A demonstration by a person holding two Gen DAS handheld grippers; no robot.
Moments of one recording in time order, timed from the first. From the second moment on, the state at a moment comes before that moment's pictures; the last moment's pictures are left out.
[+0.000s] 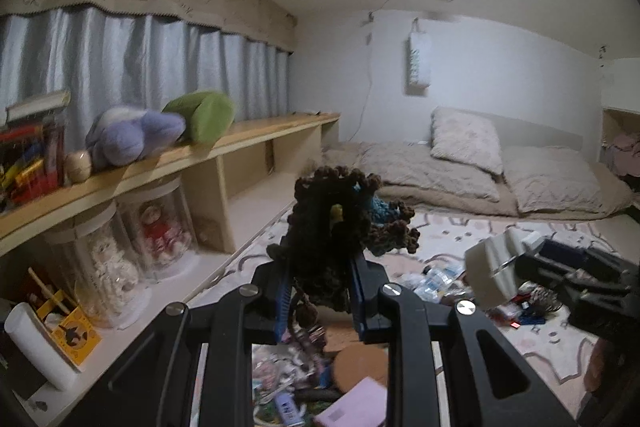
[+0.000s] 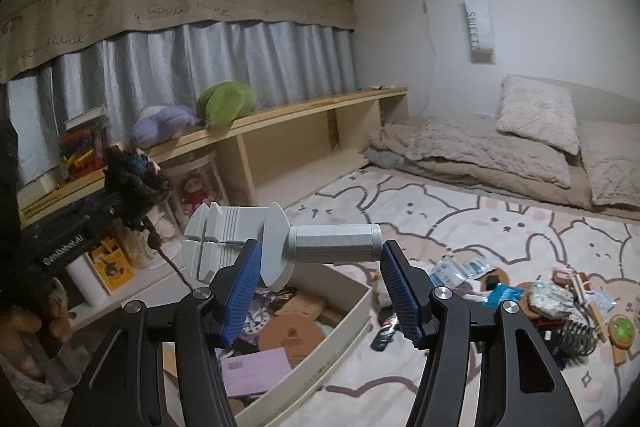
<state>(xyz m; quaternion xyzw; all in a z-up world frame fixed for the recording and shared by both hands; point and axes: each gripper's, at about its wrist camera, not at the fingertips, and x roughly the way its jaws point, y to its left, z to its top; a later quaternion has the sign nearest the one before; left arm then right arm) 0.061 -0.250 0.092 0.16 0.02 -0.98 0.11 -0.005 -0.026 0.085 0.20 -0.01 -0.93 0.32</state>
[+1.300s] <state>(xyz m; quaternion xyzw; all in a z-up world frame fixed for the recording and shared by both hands) -0.101 -0.291 -0.055 0.43 0.00 -0.90 0.06 -0.037 -0.065 0.020 0.28 0.00 -0.90 0.32</state>
